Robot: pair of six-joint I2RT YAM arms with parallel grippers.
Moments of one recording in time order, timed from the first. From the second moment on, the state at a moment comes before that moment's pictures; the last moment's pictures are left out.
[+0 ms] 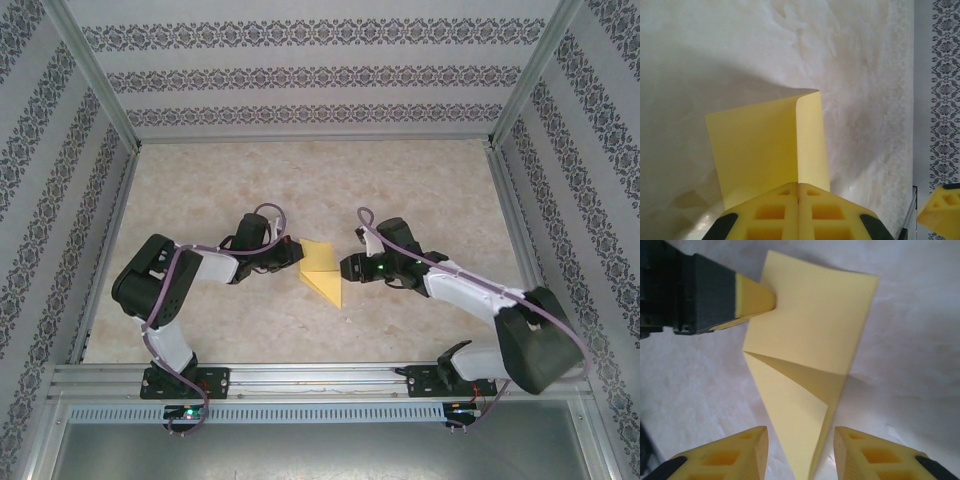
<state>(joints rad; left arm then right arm) -0.42 1.76 0.70 0.40 0.55 -0.84 0.53 1.30 0.65 -0.18 -0.40 0.41</state>
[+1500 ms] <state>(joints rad) -0.45 1.71 0.74 0.32 0.53 -0.85 1.06 1.71 0.93 -0.43 0.37 0.51</state>
